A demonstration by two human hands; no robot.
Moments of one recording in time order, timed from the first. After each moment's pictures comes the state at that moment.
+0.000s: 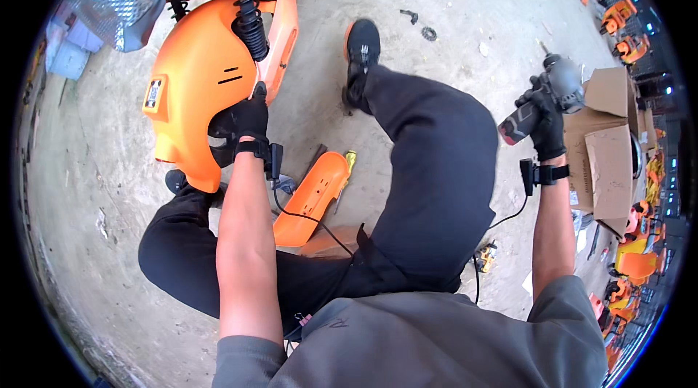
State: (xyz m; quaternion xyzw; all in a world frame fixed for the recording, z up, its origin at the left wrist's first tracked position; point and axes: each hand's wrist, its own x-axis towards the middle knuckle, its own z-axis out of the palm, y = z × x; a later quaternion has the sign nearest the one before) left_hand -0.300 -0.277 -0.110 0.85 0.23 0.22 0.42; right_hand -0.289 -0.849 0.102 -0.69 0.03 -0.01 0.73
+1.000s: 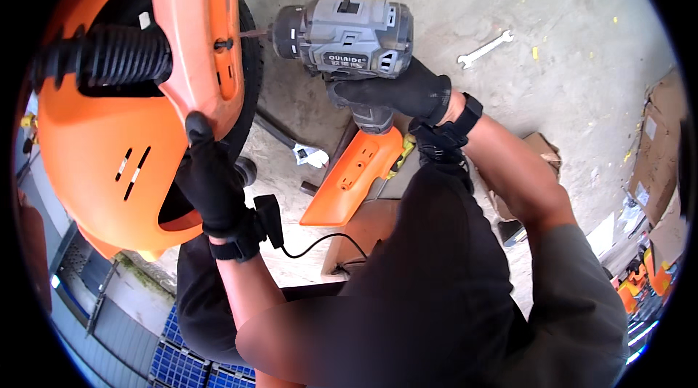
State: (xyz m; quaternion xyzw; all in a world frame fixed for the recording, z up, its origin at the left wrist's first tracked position) left_hand -0.321 -0.293 -0.061 0.76 0.39 0.11 0.50; right_hand -0.220 -0.543 -0.143 -0.47 -0.07 0.41 0.78
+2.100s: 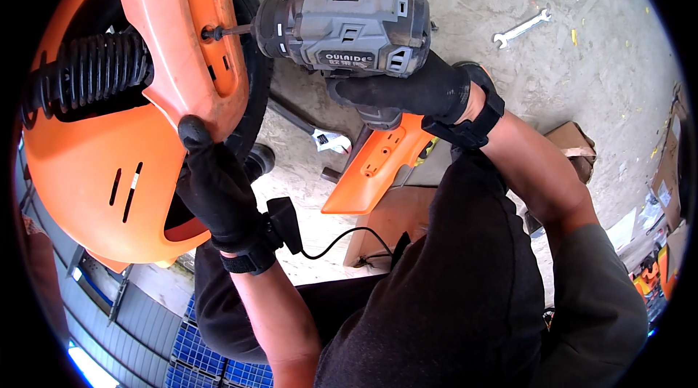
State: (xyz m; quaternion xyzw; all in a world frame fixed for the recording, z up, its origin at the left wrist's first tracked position) left_hand -0.317 -0.303 -0.056 0.79 0.33 0.13 0.50; right_hand -0.234 -0.520 -0.173 -0.47 -0.13 0.40 0.78
